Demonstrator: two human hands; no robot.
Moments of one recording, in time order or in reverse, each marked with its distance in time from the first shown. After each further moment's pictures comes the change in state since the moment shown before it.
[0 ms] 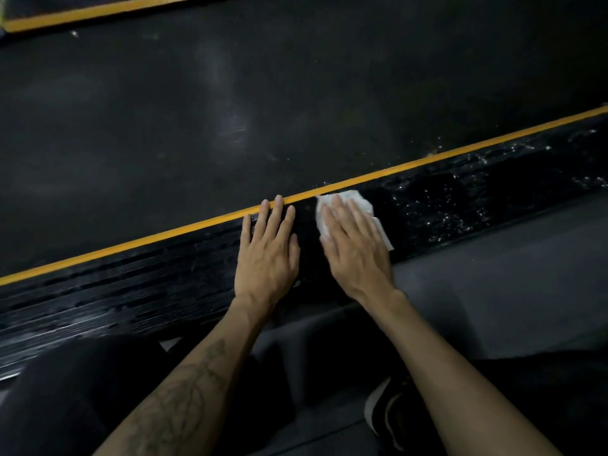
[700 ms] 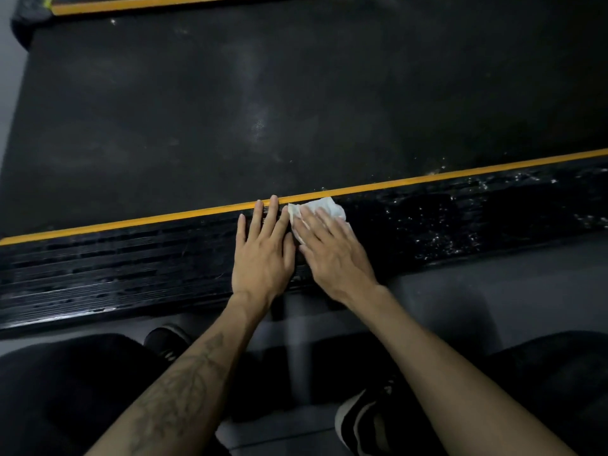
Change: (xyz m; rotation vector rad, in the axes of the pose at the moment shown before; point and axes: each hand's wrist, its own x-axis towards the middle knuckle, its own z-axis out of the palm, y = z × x) left_hand -0.003 0.028 0.006 -0.013 0.055 -0.179; right_hand 0.012 0.006 -0.006 -0.130 -0.153 -0.309
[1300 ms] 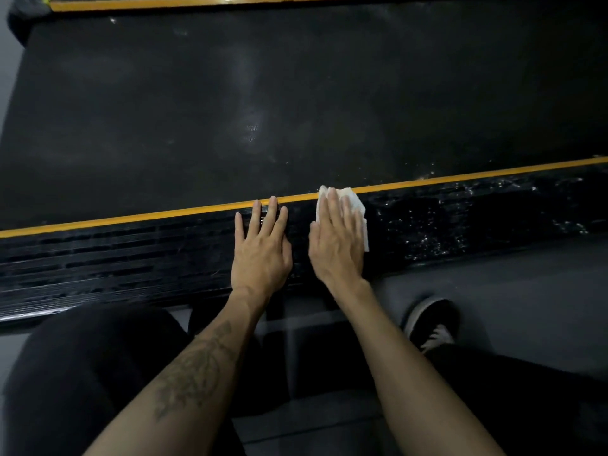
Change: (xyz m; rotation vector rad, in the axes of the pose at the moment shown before) left_hand 0.002 0.004 0.000 0.087 -0.058 0.014; right_hand 0.015 -0.003 -0.004 0.189 0.143 0.391
